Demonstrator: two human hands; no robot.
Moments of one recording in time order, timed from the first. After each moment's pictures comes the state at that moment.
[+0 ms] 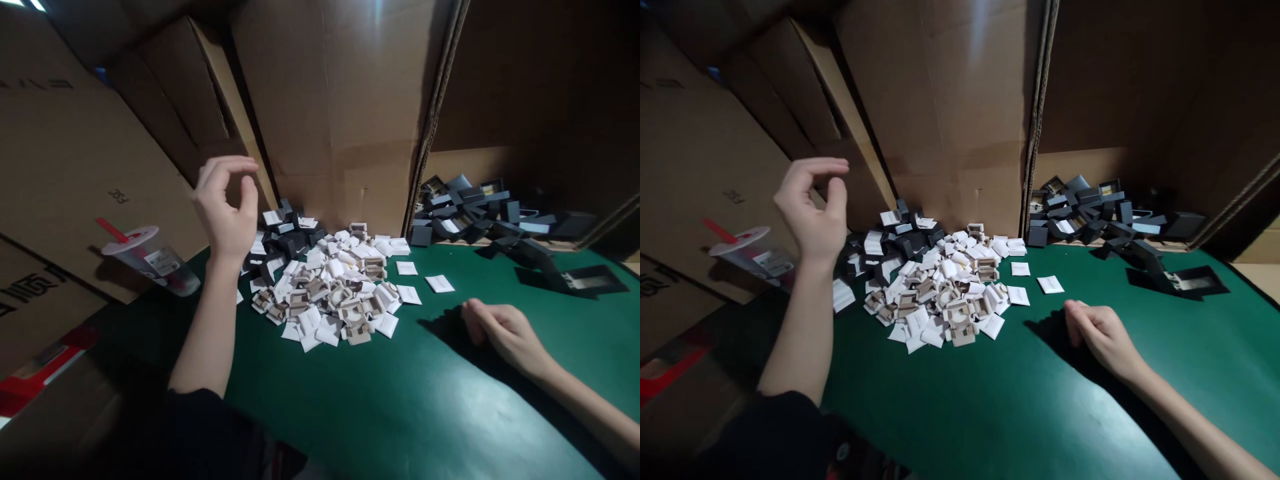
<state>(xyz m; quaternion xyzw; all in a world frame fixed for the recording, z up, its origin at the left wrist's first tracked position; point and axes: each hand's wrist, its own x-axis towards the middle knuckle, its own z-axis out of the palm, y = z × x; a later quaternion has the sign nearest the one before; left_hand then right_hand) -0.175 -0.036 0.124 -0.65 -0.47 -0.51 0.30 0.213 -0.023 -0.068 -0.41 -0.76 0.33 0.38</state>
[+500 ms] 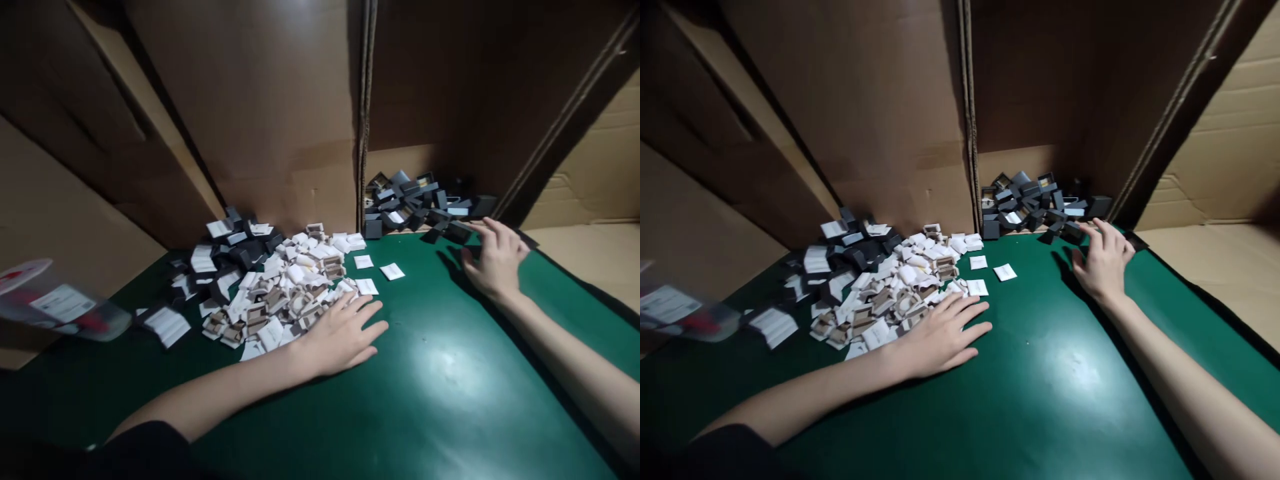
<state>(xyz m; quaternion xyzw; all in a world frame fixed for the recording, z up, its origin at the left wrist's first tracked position) -0.032 -0.065 -0.022 -0.96 -0.27 -0.06 0.08 0.300 0.051 -0.084 -0.61 -0.67 -0.18 0.39</state>
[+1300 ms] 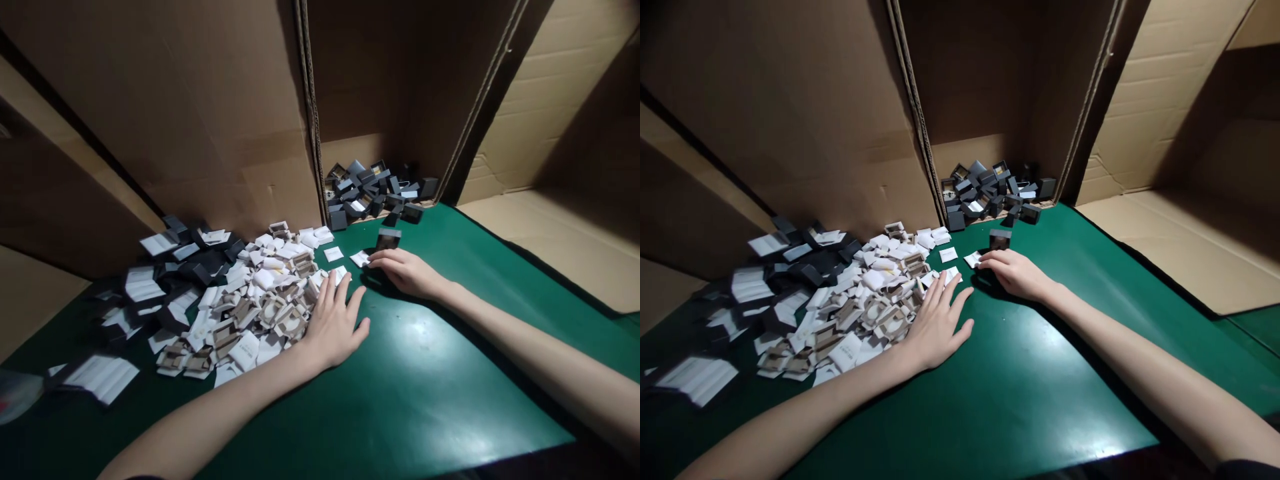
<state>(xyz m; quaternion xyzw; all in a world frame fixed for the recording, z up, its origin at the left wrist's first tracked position) -0.008 -0.049 -0.058 -0.91 -0.39 -0.15 0.01 0.232 0.010 -0.074 -0.33 -0.89 -0.01 0.30</state>
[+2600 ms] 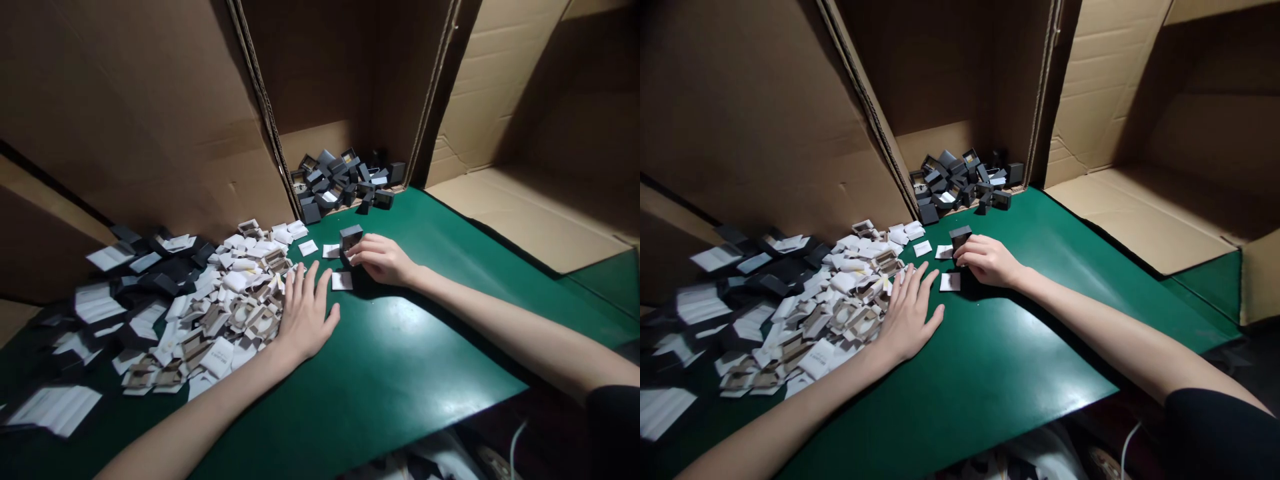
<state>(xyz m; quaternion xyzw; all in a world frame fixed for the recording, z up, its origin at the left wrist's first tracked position) -0.007 -0.046 -0.059 -0.89 -0.42 -0.17 0.03 0.228 -0.001 -0.061 -0.28 -0.87 -0.07 0.39</state>
